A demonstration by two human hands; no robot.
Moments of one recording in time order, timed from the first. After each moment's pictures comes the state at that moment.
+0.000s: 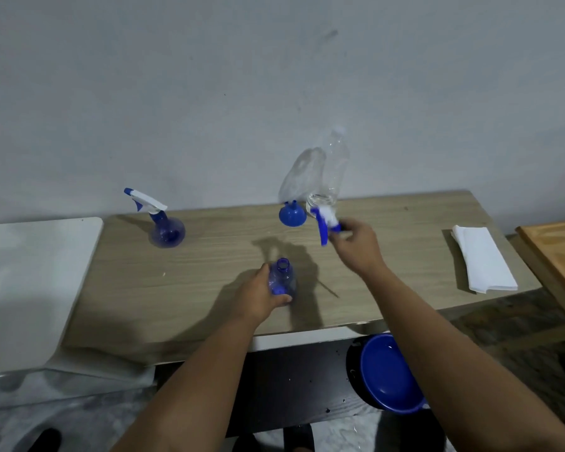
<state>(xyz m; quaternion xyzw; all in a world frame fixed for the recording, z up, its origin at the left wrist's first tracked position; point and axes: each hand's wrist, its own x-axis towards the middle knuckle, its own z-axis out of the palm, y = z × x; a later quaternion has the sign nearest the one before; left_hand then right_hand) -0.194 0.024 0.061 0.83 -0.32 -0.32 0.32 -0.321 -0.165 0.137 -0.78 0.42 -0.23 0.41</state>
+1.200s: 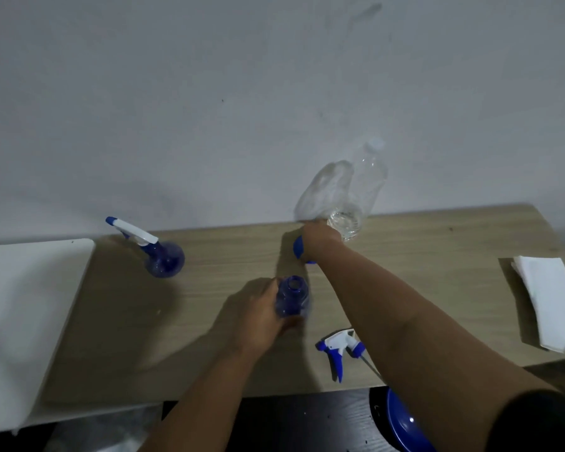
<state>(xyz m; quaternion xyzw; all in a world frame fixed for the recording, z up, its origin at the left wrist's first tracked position) -0.136 -0.029 0.031 0.82 -0.32 -0.33 0.34 -0.126 -0.256 0.047 -0.91 0.33 0.23 0.08</state>
